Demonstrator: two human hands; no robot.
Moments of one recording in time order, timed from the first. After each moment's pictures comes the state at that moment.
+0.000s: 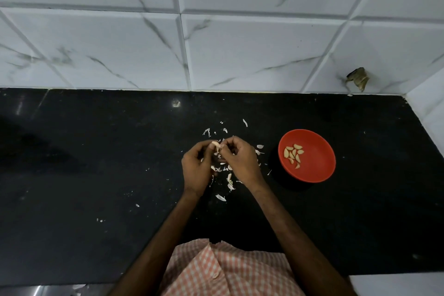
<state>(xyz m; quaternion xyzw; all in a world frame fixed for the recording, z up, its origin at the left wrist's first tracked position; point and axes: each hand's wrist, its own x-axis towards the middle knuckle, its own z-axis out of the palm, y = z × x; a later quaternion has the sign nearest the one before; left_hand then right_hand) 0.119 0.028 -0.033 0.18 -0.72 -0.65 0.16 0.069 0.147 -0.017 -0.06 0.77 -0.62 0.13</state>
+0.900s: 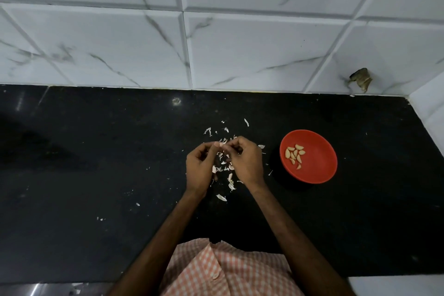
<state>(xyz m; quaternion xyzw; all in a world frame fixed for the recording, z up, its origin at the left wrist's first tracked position) 0.119 0.033 -0.027 0.22 -0.65 -0.71 0.11 0.068 0.147 -0.018 -0.06 0.82 -0.57 0.06</state>
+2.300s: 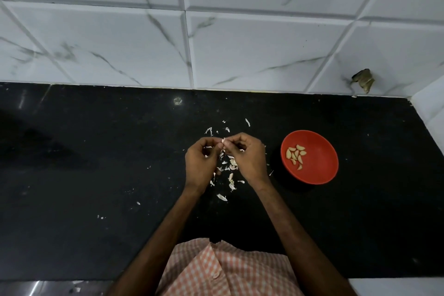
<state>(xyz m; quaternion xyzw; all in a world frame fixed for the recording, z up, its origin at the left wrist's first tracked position) 0.116 0.029 -0.006 0.21 -0.71 -0.66 0.11 0.065 0.151 -0.006 -0.07 0.79 -0.61 0.06</state>
